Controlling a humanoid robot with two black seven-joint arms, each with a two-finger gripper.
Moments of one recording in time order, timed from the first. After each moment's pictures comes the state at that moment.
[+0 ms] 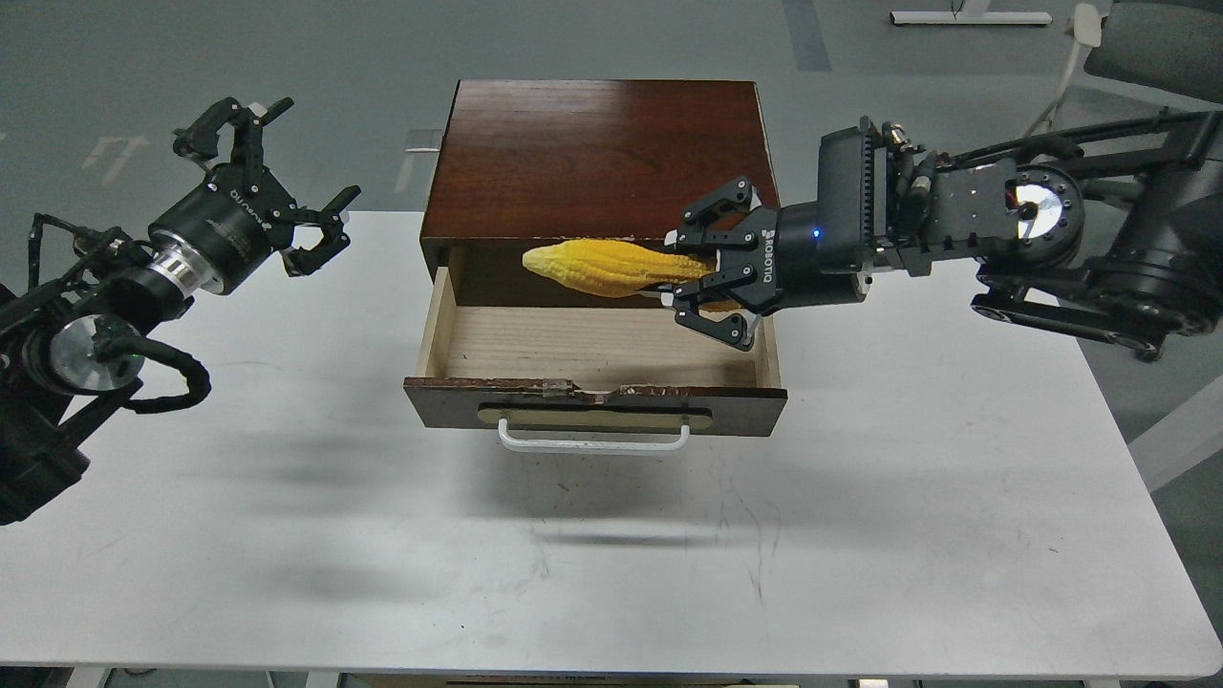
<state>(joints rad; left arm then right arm) -0.74 0.62 -0.60 -0.93 -0.17 -0.41 -0.20 1.62 -0.41 -0.59 1.13 -1.80 -0.49 0.48</state>
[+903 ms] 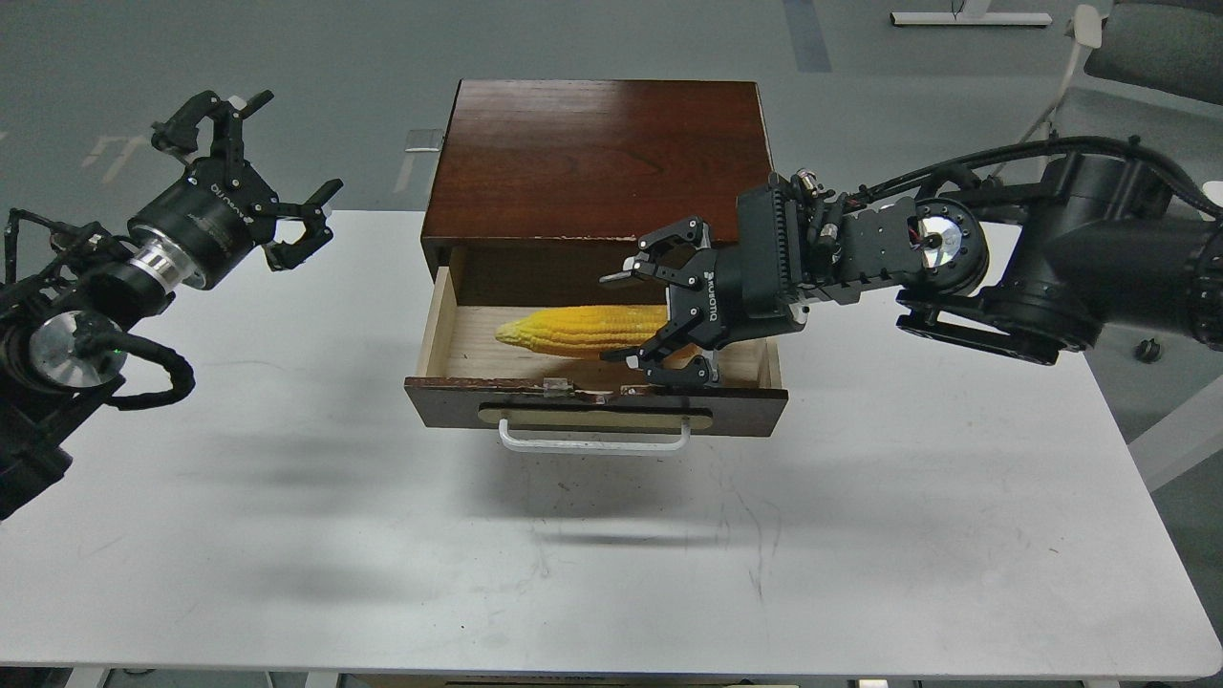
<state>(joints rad) -0.74 0.65 -0.61 -0.93 -0.18 -0.41 -0.20 1.52 -0.26 -0.57 1.00 -1.81 -0.49 0.49</state>
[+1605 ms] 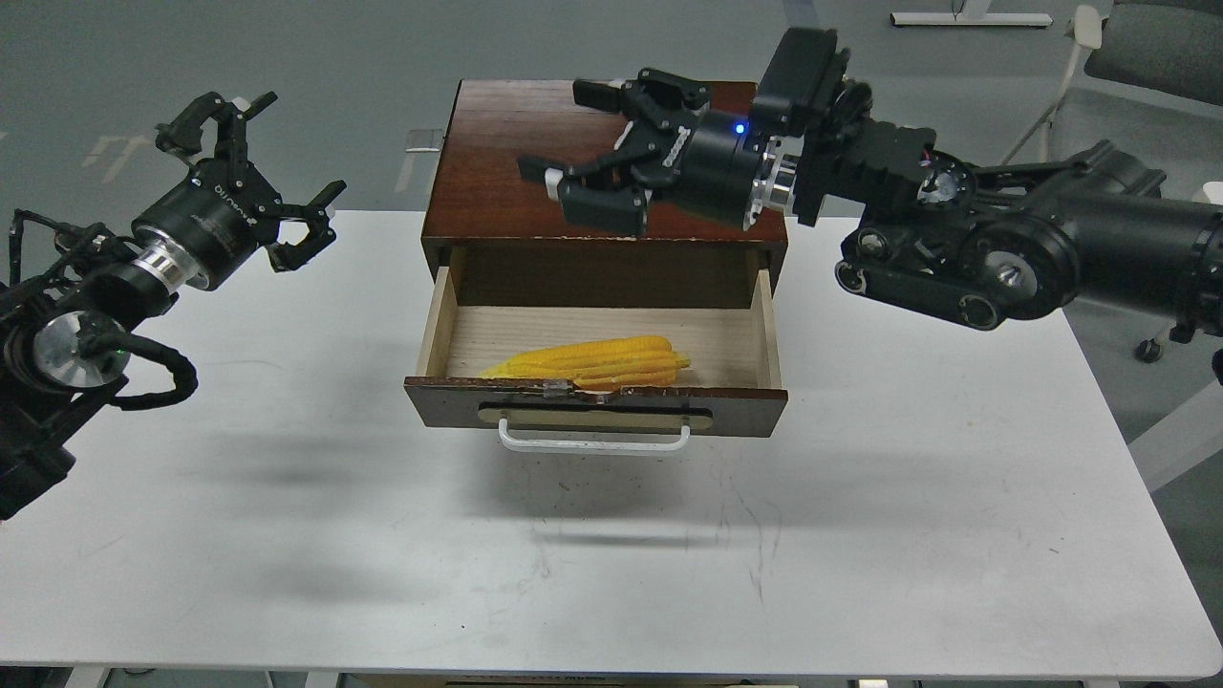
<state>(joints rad) -0.74 0.64 -0.60 -0.93 -0.18 -0.41 -0.20 1.52 -0.26 -0.32 1.01 -1.05 -0.49 0.49</state>
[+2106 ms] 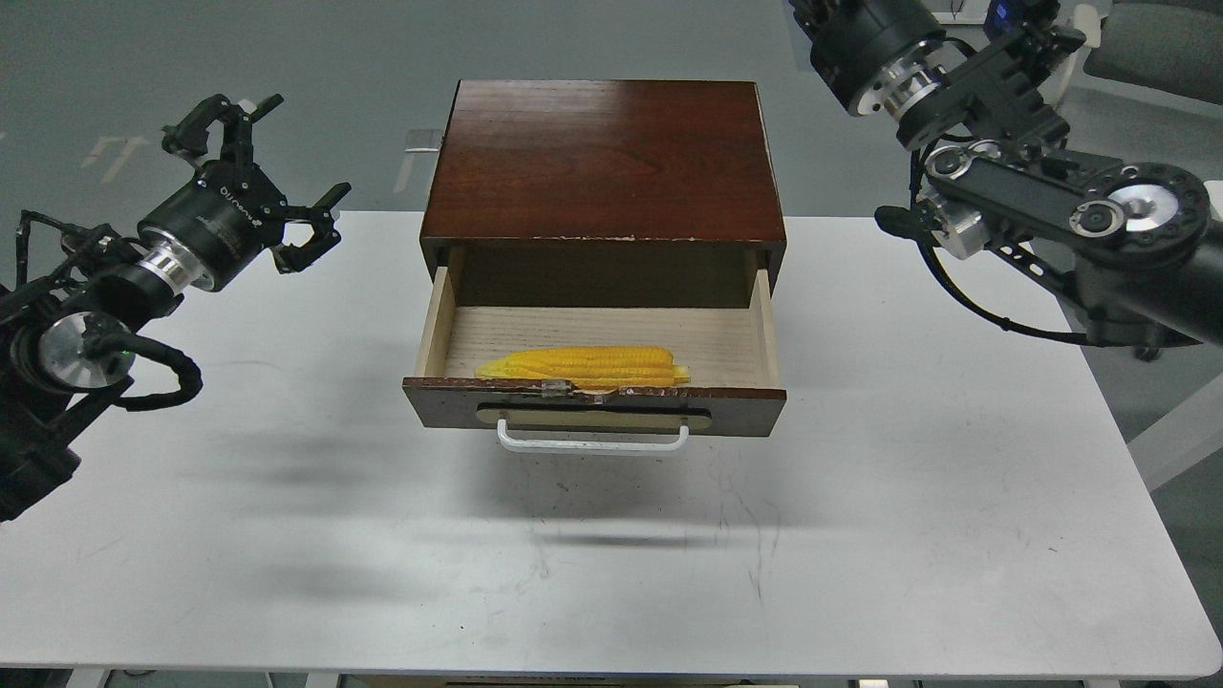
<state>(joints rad) -0.74 0.64 -0.60 -0.93 -0.18 -0.41 -0.20 1.24 -0.44 0.18 1.01 -0.43 -0.20 0.49</state>
